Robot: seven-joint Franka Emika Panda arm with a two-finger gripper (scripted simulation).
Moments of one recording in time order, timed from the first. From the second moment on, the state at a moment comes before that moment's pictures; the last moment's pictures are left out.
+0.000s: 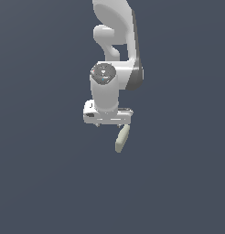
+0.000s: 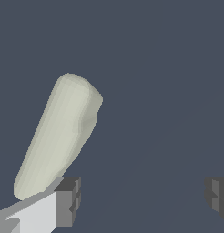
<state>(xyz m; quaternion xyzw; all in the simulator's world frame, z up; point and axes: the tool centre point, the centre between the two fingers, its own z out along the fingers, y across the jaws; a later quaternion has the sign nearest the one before) -0.015 -0.020 0.144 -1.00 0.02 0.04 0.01</state>
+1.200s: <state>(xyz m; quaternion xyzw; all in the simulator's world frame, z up) -0.008 -0.002 0.147 -1.00 0.00 0.03 0.00</state>
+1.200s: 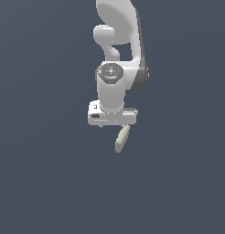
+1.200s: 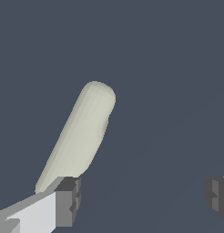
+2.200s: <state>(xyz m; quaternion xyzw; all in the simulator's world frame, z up) 0.006 0.036 0.146 -0.98 0.17 0.01 0.00</state>
